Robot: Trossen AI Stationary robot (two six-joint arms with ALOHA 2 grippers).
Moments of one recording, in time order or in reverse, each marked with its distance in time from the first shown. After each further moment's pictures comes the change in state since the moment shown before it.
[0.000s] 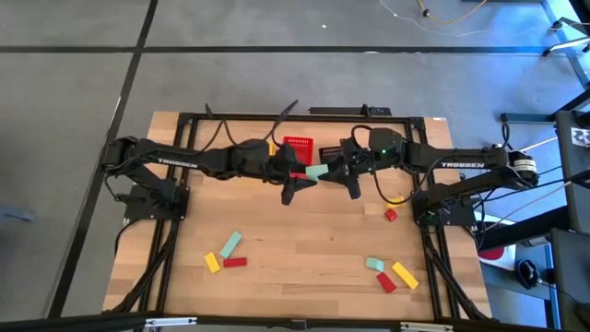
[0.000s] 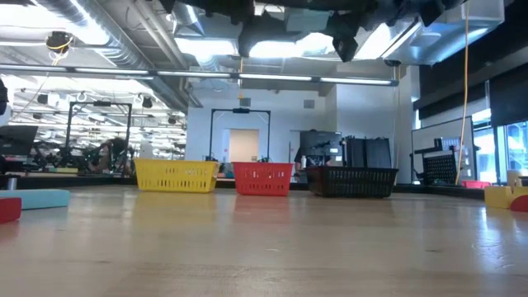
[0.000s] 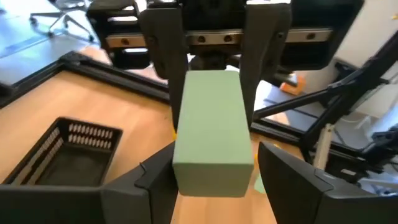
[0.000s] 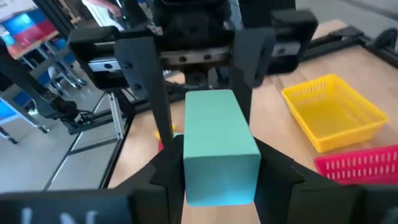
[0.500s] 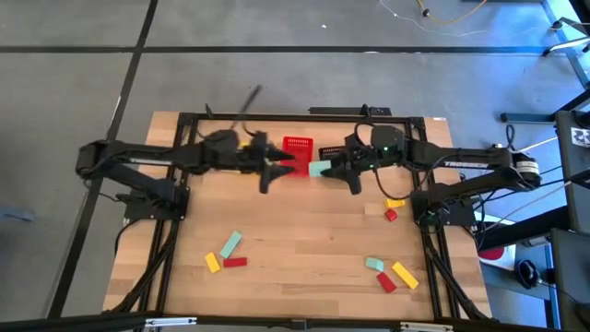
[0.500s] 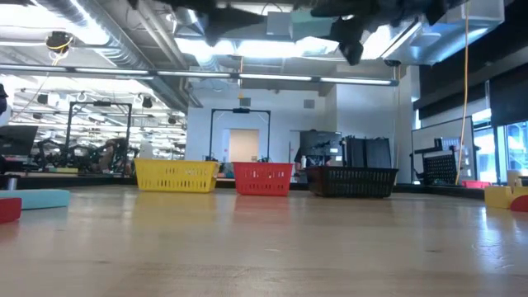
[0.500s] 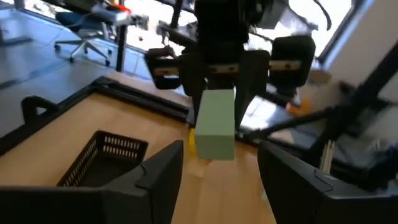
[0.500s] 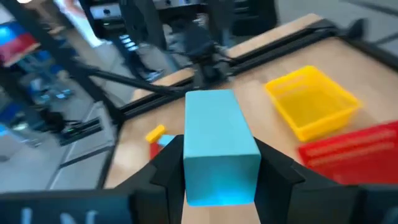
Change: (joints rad) left arm 0.054 -0.236 -0.162 0.005 -0.012 0.022; right arm -0.027 -0.022 0.000 -0.068 0.017 0.048
